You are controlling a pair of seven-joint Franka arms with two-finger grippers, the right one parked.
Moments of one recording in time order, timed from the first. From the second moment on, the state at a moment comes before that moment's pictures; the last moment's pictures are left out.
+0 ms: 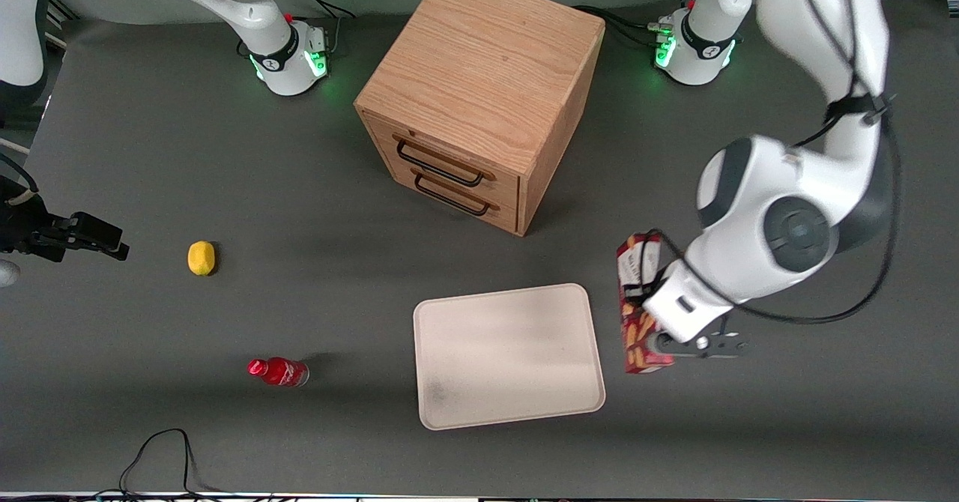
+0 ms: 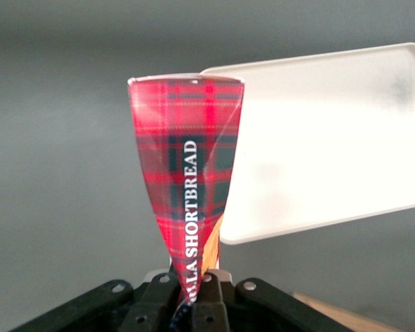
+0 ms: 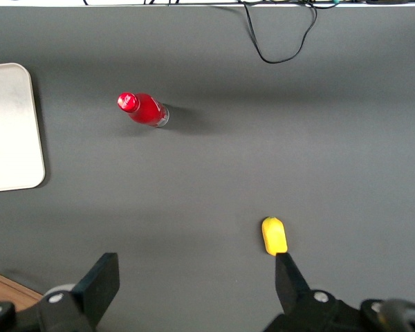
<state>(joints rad) -0.33 0.64 -0.04 -1.22 -0.10 1.91 -0.29</state>
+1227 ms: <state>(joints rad) -0.43 0.90 -0.04 -1.19 0.09 2.28 -0.49</state>
